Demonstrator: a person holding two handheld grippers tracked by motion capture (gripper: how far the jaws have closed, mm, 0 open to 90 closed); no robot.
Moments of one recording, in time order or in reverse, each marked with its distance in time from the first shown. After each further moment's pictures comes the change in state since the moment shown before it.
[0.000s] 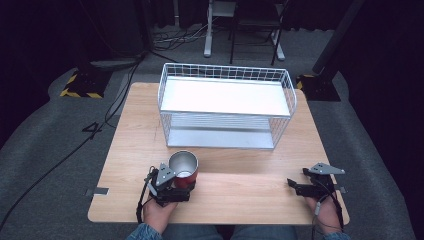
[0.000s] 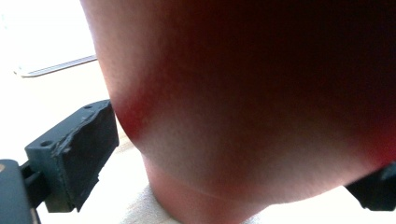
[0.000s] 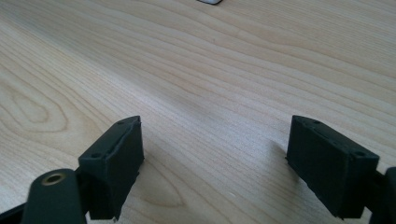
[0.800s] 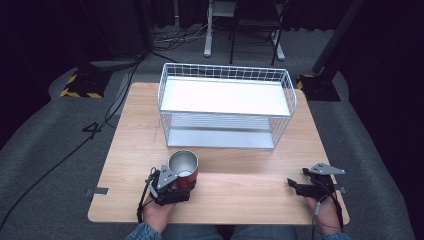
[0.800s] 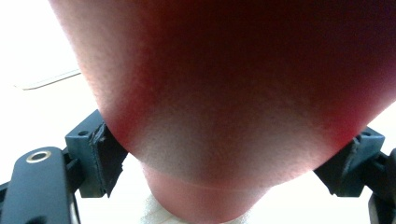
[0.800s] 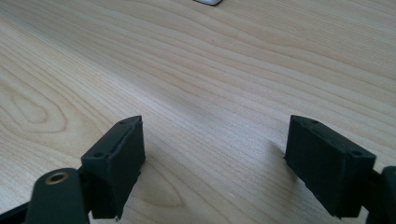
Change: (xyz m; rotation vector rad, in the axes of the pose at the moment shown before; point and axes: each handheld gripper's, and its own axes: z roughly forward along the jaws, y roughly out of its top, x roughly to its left) left arm -0.005 0.000 -0.001 -0.011 0.012 0.047; right arm 0.000 0.000 -0.001 -0.001 -0.004 -0.004
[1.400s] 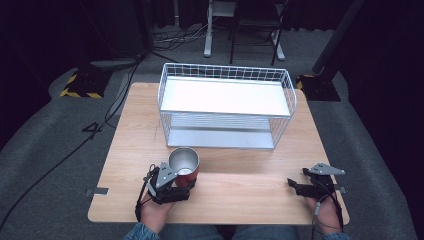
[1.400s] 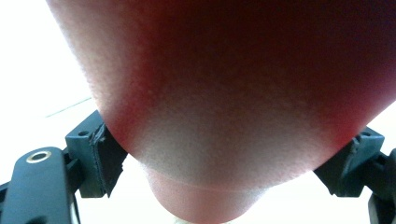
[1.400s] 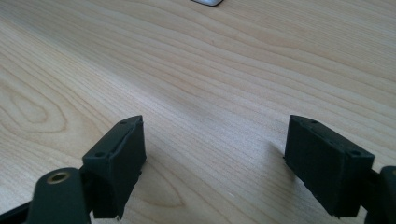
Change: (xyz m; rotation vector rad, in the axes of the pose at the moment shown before) left arm -0.006 0.024 -0.017 -0.009 -0.005 0.060; right arm 0.001 0.000 0.000 -0.005 -0.007 -0.004
